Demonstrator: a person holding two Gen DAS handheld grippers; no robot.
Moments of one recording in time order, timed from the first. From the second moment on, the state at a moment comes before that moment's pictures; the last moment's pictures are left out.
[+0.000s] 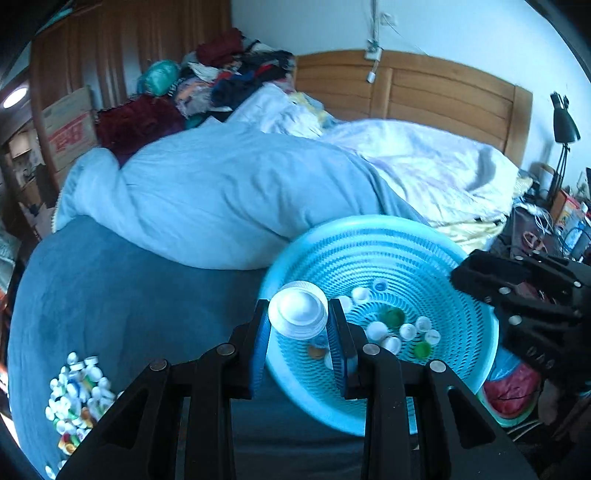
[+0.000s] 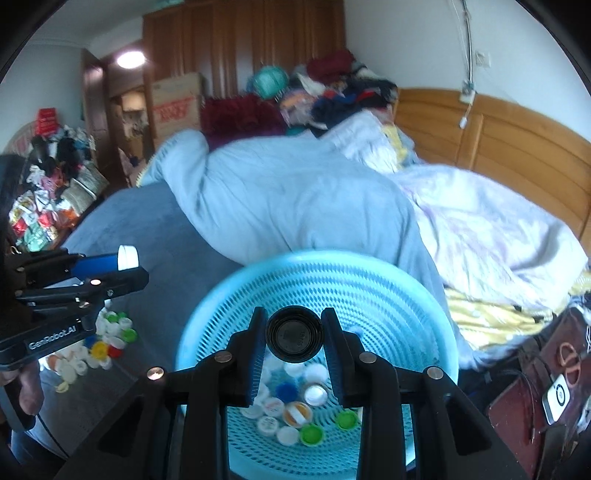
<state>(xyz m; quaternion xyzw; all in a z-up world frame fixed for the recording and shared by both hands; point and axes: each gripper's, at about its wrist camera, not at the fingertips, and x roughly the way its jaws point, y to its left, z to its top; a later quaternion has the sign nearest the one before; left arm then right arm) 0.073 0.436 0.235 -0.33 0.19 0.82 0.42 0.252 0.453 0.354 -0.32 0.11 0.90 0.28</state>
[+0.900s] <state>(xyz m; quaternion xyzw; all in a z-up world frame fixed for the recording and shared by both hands) 0.082 0.516 0.174 -0.39 0.25 0.79 0.41 0.263 0.484 0.304 -0.35 0.15 0.87 0.32</state>
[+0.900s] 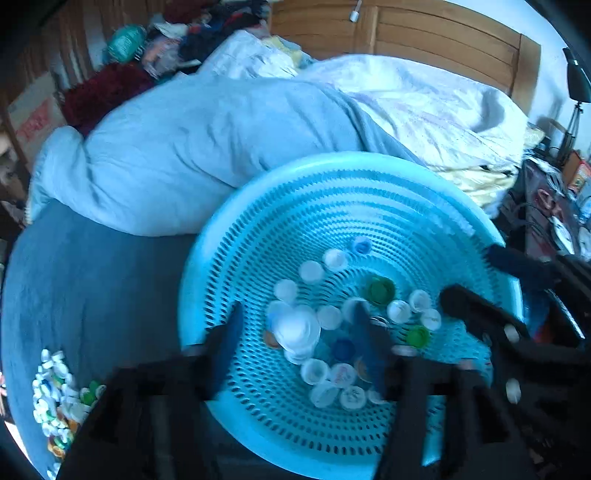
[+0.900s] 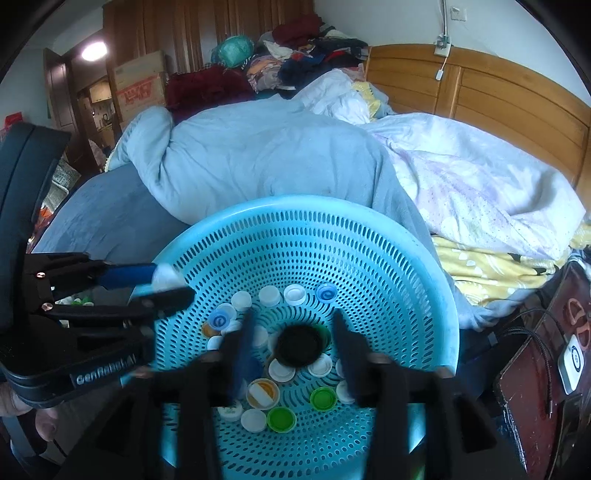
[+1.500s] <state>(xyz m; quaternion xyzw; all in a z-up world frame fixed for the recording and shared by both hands) 0.059 0.381 0.206 -0.34 0.17 0.88 0.28 0.247 0.369 0.359 -0.23 0.08 0.92 0.32</state>
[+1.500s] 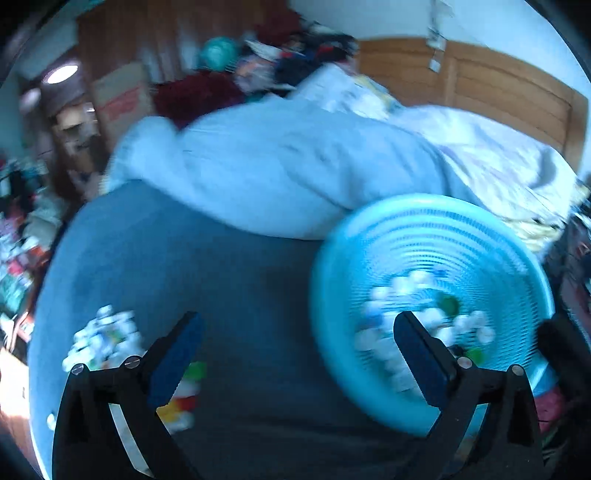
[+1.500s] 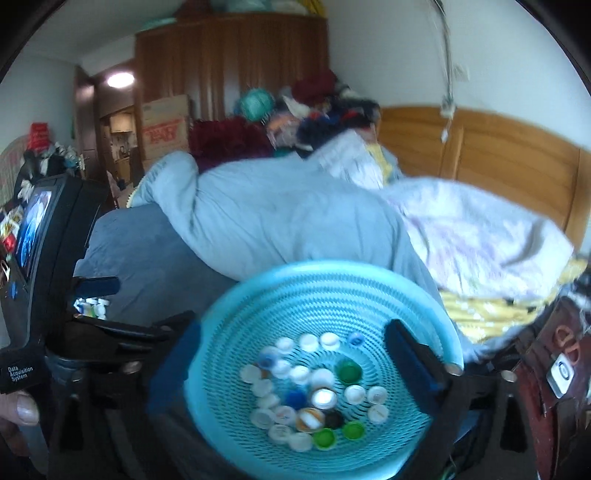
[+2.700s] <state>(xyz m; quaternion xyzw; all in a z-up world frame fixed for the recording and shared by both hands) 0.020 0.080 0.111 -0.43 -0.01 0.90 0.09 0.163 0.379 0.218 -0.35 -0.17 0.87 0.31</state>
